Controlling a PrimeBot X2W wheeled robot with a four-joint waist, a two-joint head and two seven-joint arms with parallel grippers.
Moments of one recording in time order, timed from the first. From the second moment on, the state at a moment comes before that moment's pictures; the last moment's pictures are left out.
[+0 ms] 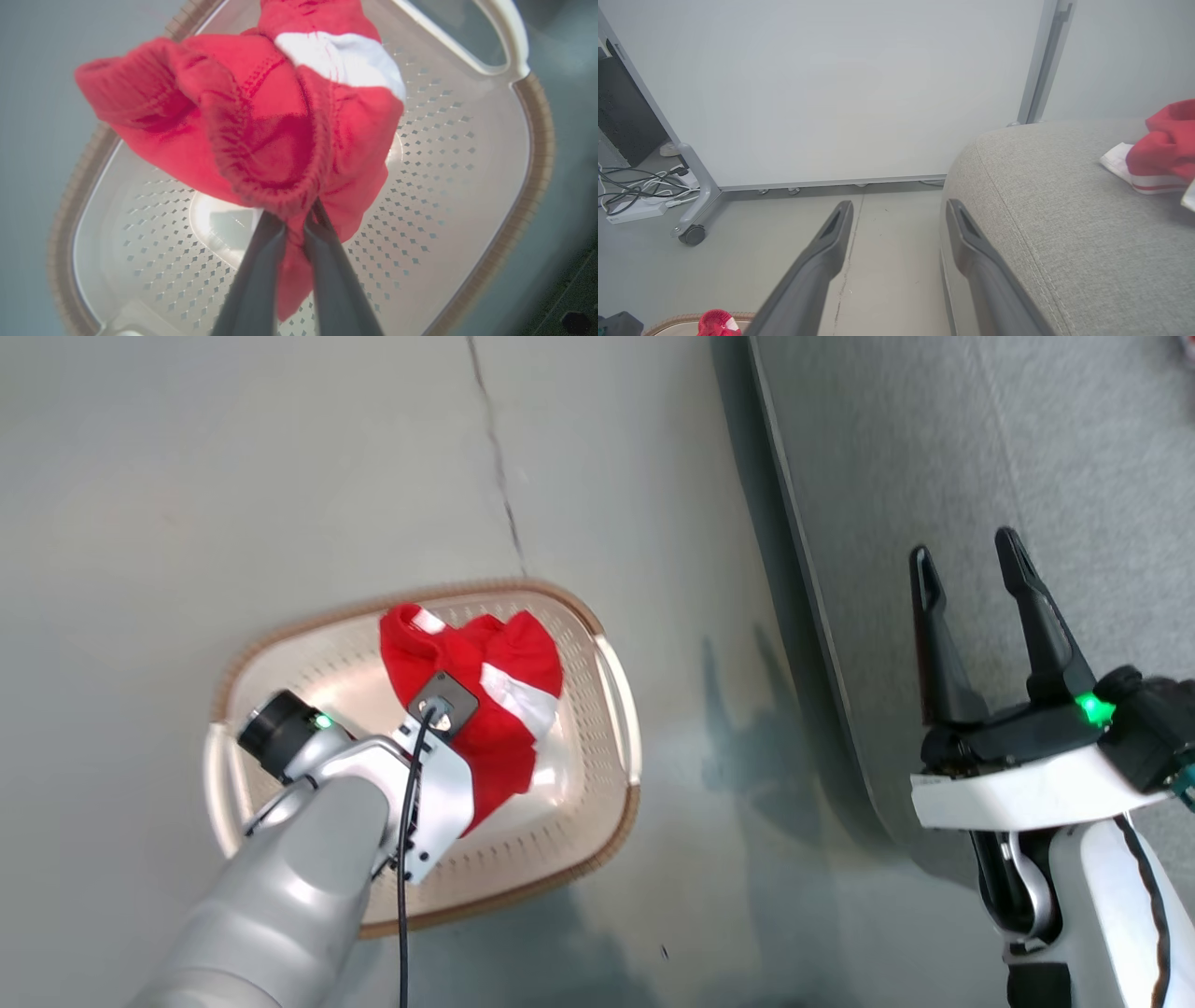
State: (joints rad) left arm -0.85 0.05 -0.80 1.27 -0.18 -0.13 0.04; right arm -0.33 -0.06 0.11 0.05 0.23 0.13 -0.26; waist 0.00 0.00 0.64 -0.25
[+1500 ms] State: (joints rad) left arm -0.32 0.05 -0.38 0.06 -0.31 -0.12 -0.26; right arm -0.05 -0.07 0.08 0.09 0.25 0.13 -0.26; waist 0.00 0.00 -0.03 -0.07
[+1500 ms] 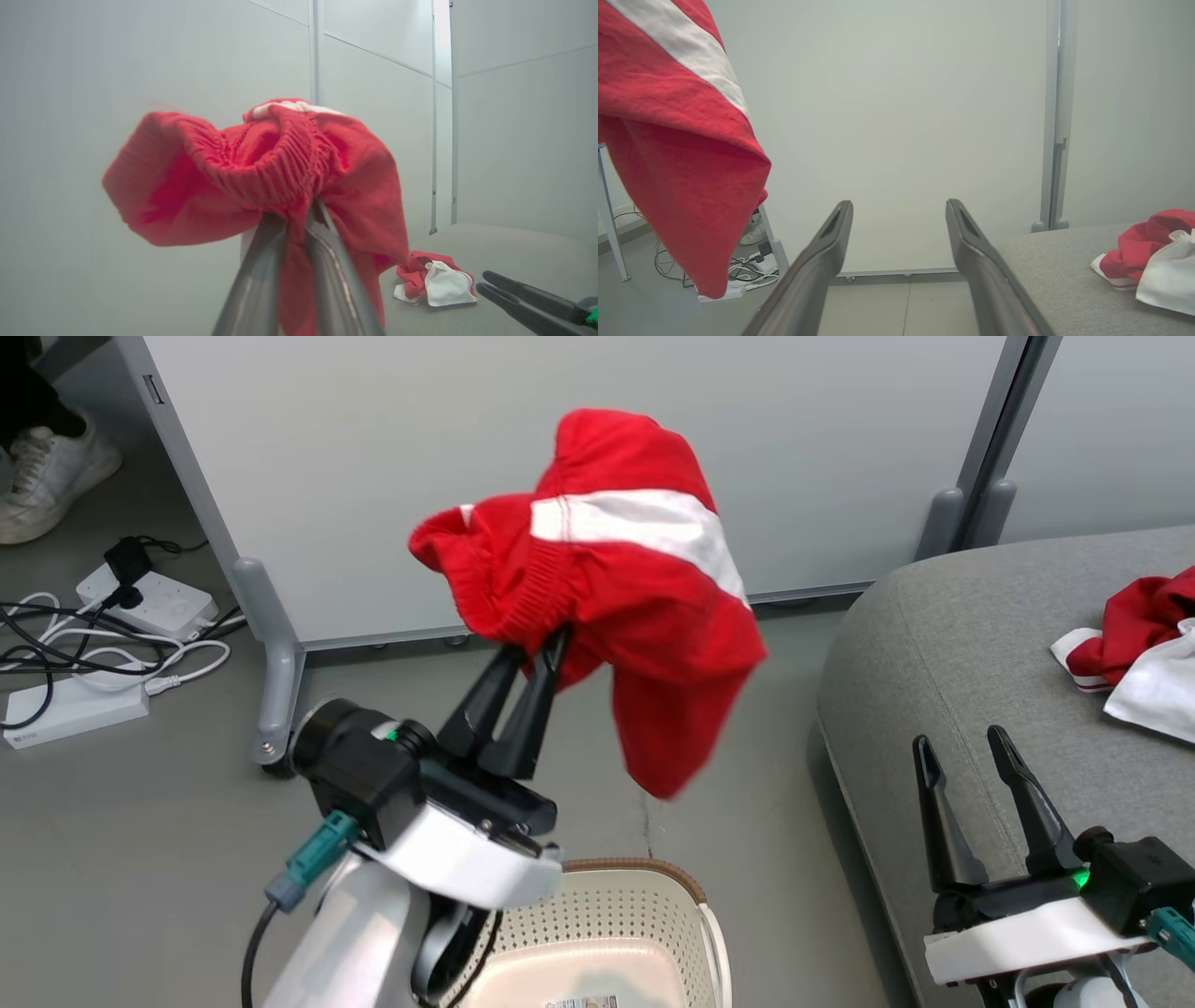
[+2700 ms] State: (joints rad) left arm -0.27 0.06 -0.45 0.10 -0.27 -0.13 -0.26; right arm -0.05 -0.31 0.35 -0.15 0.18 0.13 -0.26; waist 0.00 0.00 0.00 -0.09
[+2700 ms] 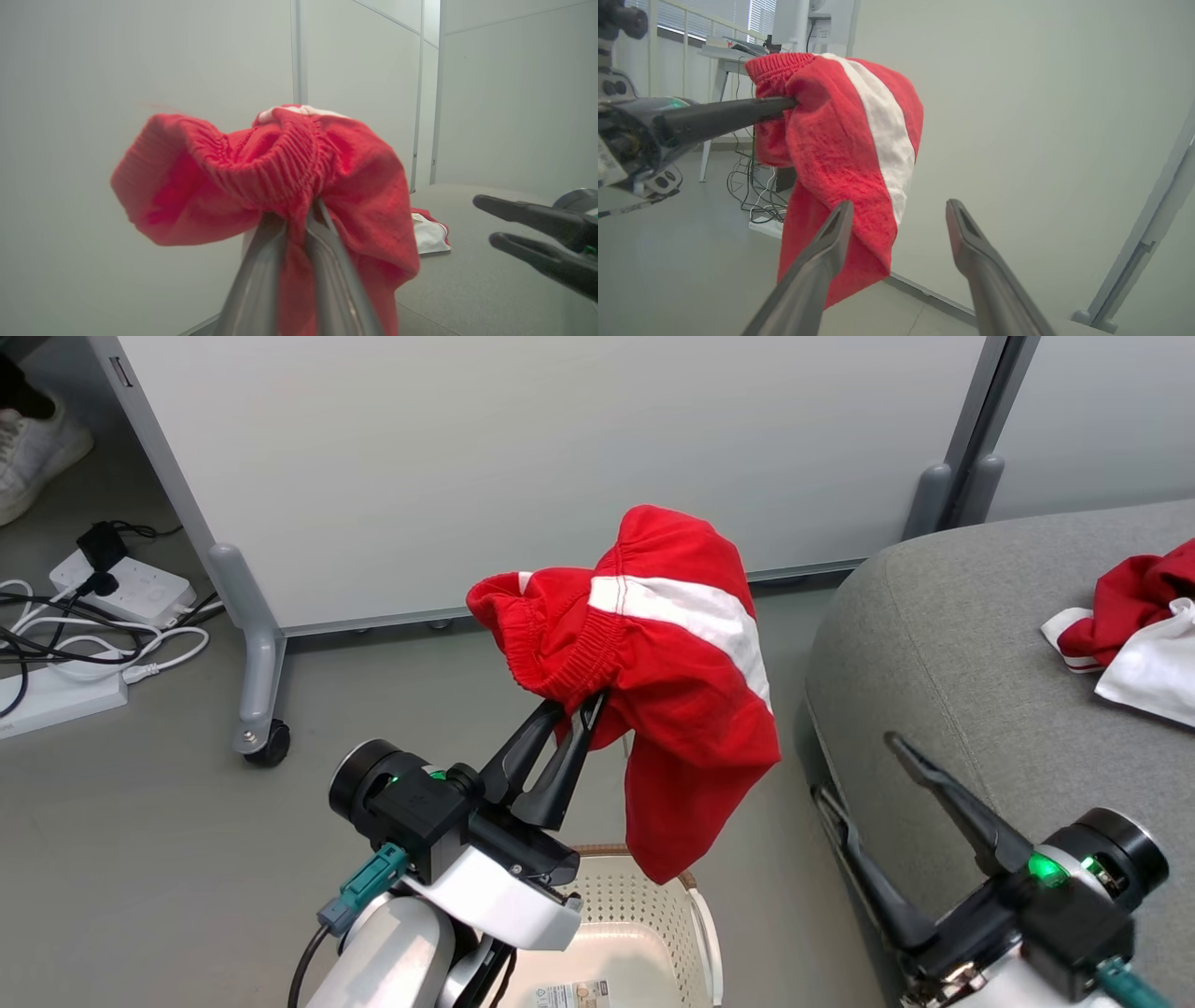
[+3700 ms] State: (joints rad) left arm -0.30 0.06 -0.69 0.11 -0.34 -0.13 -0.26; right arm -0.11 -0.26 0.43 -0.01 0.08 0.13 -0.26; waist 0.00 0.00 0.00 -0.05
